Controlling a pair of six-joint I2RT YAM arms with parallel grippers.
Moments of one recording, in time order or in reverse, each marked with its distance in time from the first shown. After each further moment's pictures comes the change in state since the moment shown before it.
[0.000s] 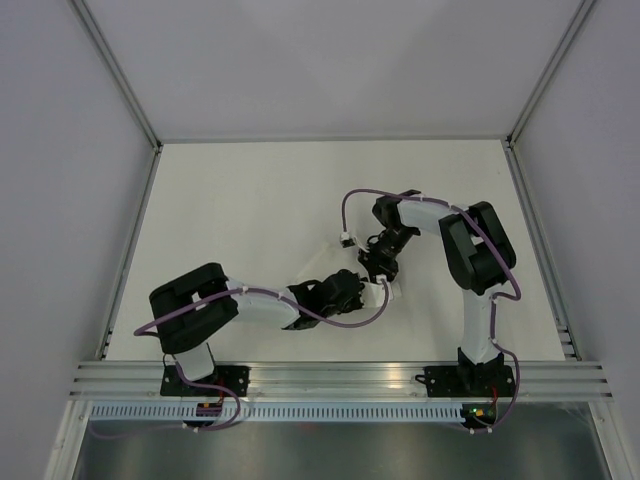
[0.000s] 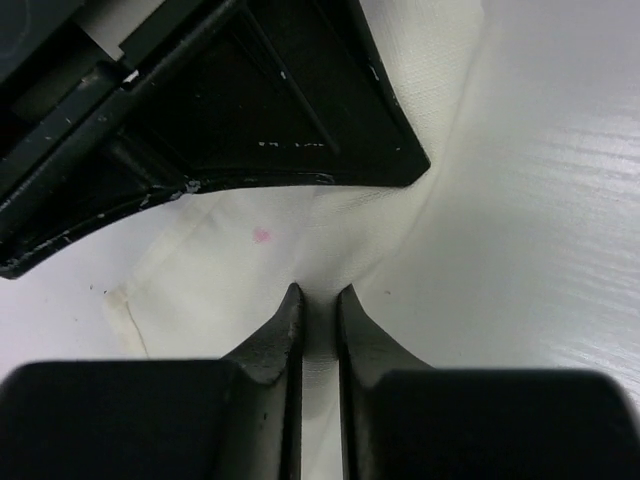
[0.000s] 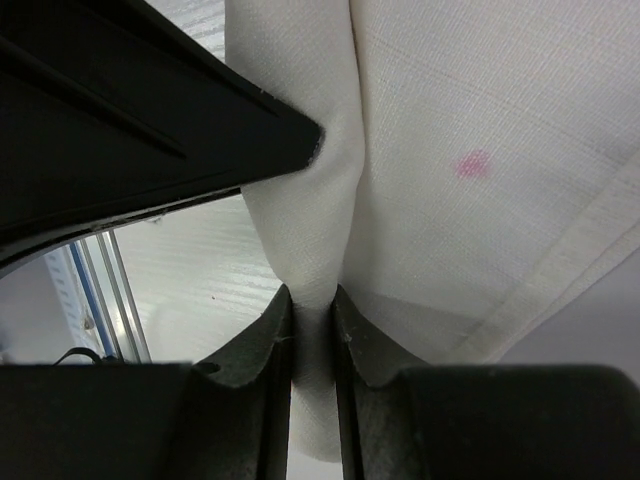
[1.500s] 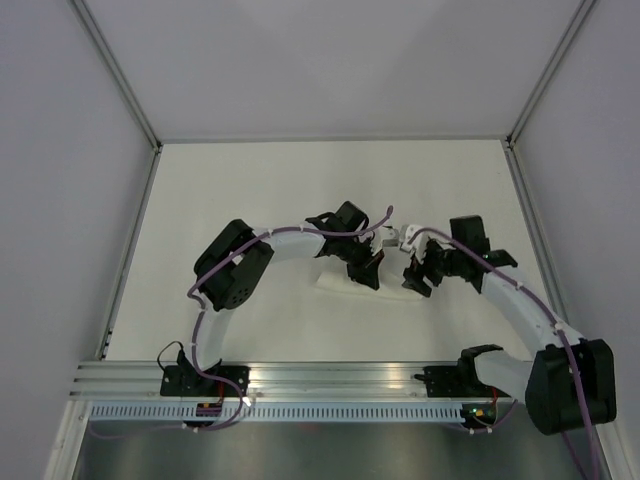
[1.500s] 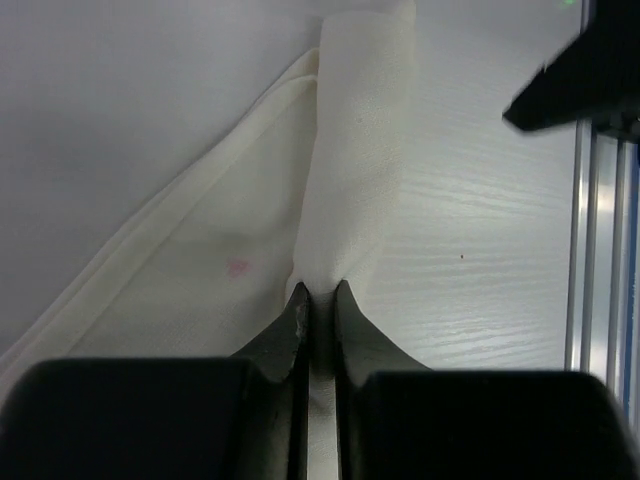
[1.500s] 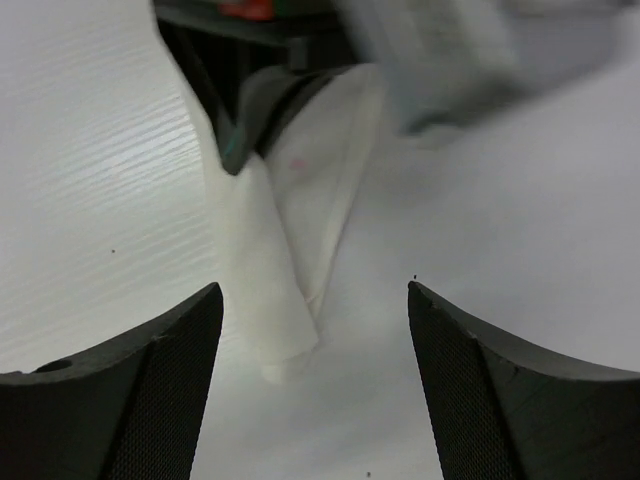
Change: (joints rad) left arm 0.333 0.372 0.630 -0.596 1.015 -0.166; right arm -0.328 -0.900 -0.605 0.523 0.005 0.092
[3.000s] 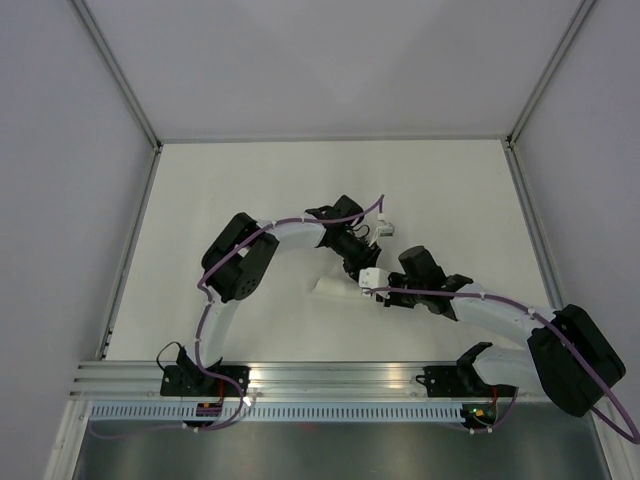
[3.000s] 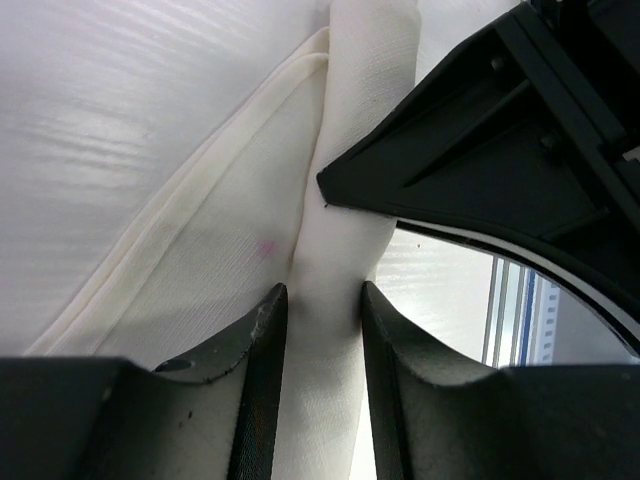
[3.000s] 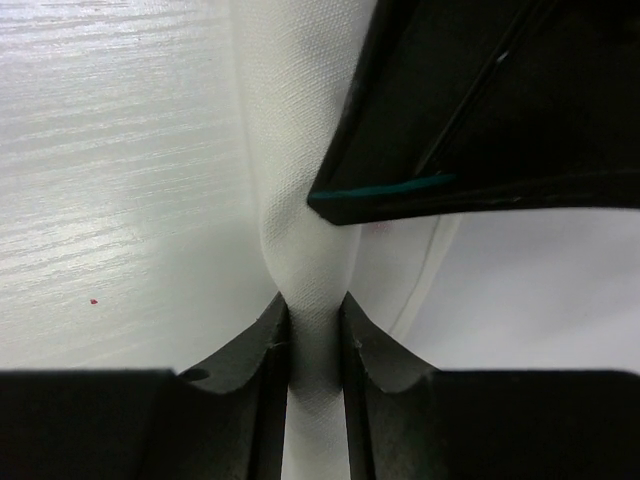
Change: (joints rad) left arm 0.063 0.100 0.122 -0.150 0.170 -0.126; right arm 0.494 0.045 -0.282 0.391 0.457 0.005
